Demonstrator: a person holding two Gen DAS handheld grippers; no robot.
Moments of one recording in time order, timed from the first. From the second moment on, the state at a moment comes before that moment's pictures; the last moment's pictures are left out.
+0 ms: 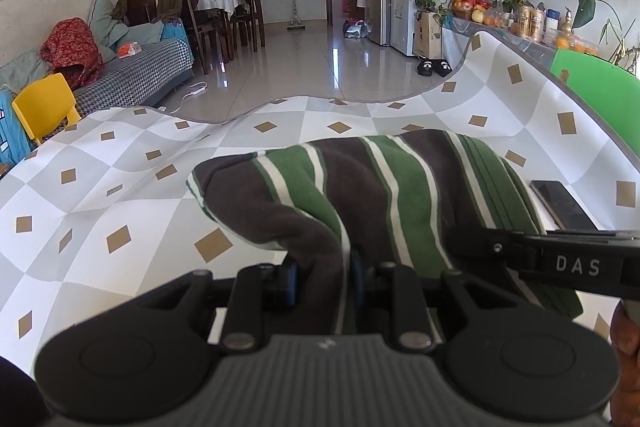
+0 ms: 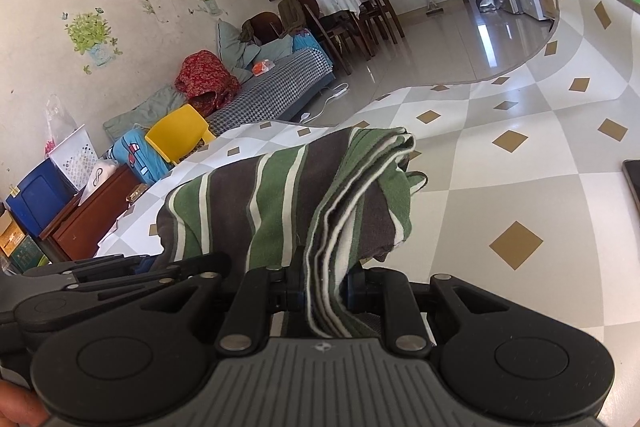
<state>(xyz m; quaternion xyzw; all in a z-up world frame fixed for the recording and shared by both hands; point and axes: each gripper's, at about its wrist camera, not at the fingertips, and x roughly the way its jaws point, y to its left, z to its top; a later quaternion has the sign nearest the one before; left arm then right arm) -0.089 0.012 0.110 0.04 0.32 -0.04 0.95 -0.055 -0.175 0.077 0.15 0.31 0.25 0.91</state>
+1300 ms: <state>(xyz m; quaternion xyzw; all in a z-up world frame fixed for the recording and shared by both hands) -0.080 0.042 0.106 0.01 0.32 0.00 0.95 -0.040 -0.142 0.077 0.14 0.31 0.28 0.90</state>
